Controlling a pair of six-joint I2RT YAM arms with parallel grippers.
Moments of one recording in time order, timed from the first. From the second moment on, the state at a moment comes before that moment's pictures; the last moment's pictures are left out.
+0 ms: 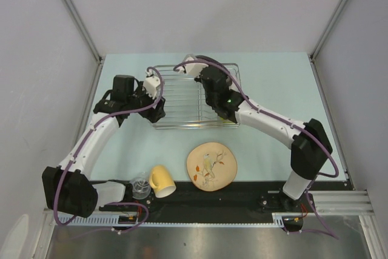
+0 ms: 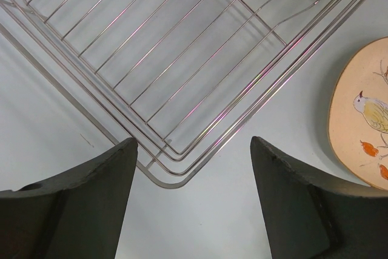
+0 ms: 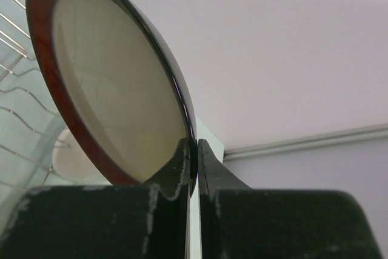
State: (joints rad) left arm -0.20 1.23 1.05 -0.58 0.43 0.37; right arm 0.83 1.68 1.42 0.10 0.77 -0.83
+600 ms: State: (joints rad) left arm -0.17 1.24 1.01 -0.55 0.45 0.36; right arm 0.79 1.76 1.39 0.26 0.52 -1.06
